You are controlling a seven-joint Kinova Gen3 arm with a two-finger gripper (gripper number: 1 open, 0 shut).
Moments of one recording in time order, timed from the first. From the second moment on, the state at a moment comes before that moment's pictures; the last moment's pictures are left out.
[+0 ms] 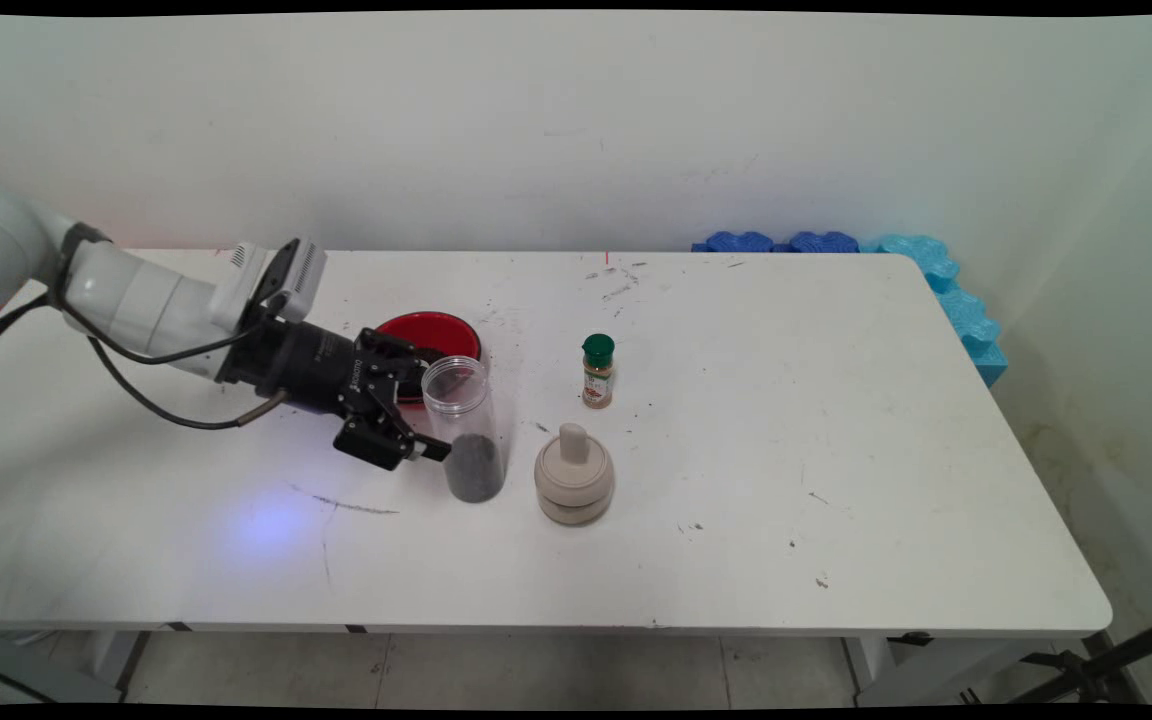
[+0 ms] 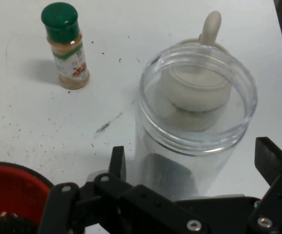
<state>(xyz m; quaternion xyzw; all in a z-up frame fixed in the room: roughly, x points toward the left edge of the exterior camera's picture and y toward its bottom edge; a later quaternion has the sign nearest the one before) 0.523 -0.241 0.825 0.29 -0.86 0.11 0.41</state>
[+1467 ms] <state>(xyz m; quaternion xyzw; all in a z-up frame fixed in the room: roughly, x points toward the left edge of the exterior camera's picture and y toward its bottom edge) 0.534 -0.237 0.851 0.31 -0.85 0.12 0.42</state>
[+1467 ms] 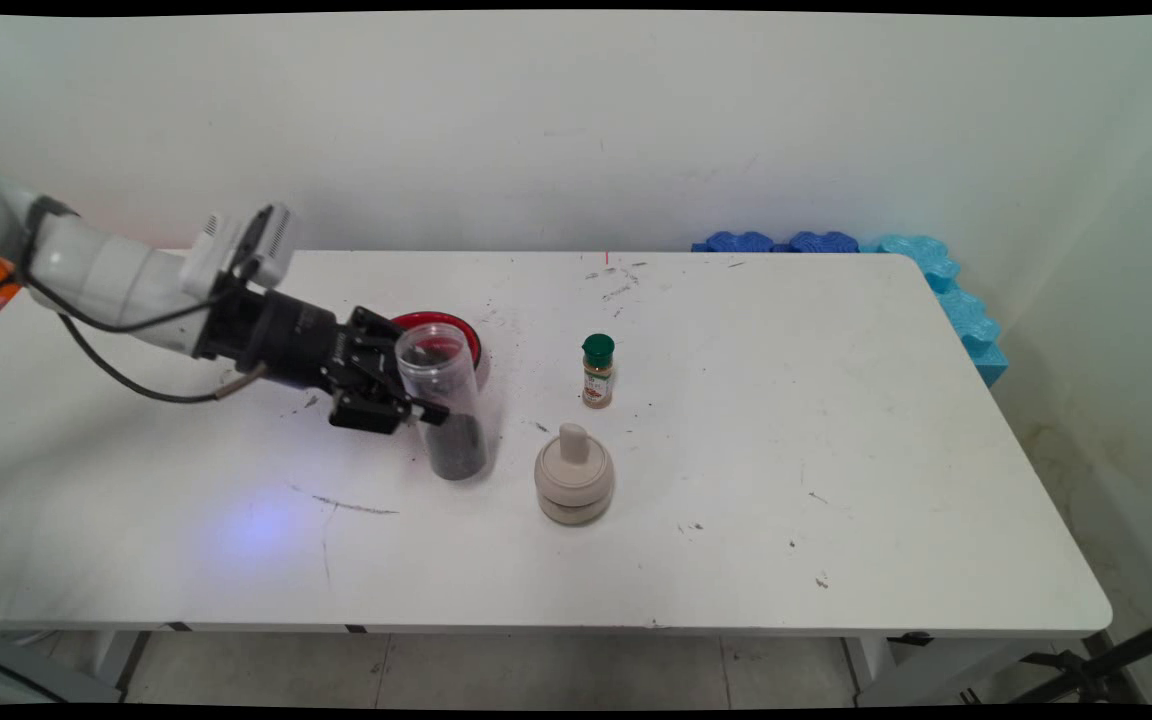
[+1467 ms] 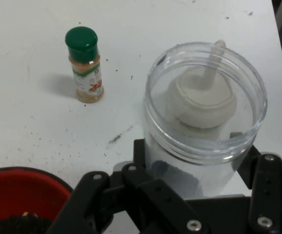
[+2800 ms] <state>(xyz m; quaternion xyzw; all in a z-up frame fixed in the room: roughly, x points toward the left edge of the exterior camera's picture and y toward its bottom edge) 0.569 -0.222 0.948 0.38 -0.81 0.08 0.44</state>
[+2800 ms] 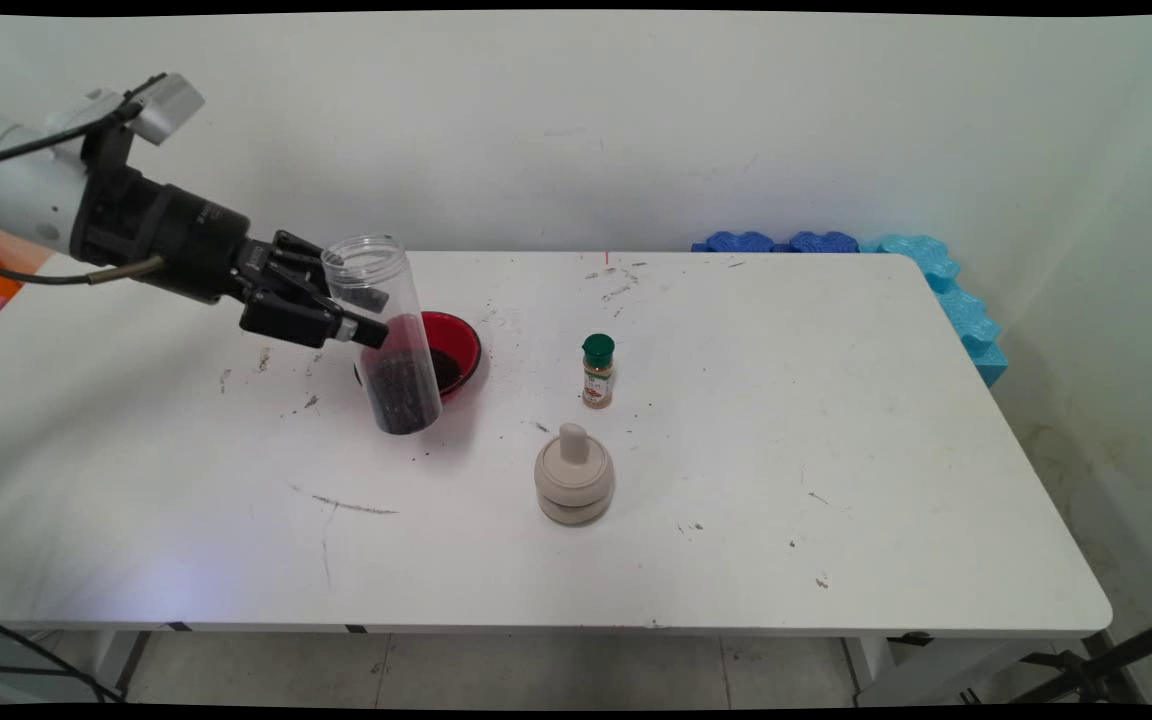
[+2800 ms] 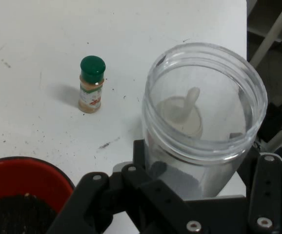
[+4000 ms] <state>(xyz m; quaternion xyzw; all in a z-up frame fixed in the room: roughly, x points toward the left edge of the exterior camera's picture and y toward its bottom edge) 0.598 -0.246 0.939 0.52 -0.73 0.02 0.43</state>
